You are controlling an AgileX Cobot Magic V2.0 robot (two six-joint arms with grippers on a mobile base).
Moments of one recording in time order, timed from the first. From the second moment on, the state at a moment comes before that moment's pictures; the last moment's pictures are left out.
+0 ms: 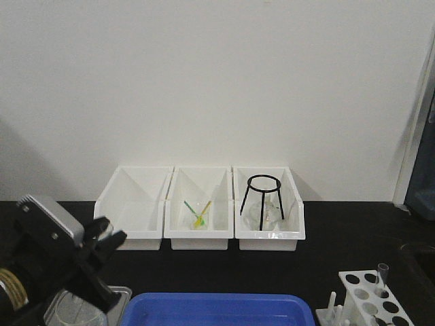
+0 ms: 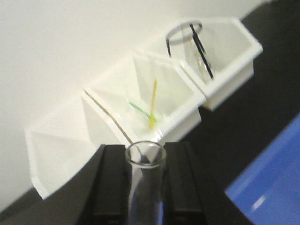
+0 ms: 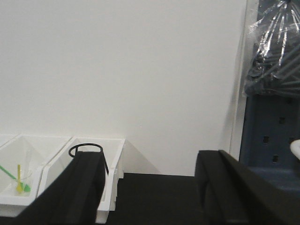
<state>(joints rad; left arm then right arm) -0.25 1.36 -0.70 0.42 -0.48 0.01 0.05 0.80 -0.44 0.04 -0.35 -0.11</state>
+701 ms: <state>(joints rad) -0.46 1.35 -1.01 1.14 -0.59 -1.03 0.56 1.17 -0.61 -0.54 -0.48 0.37</state>
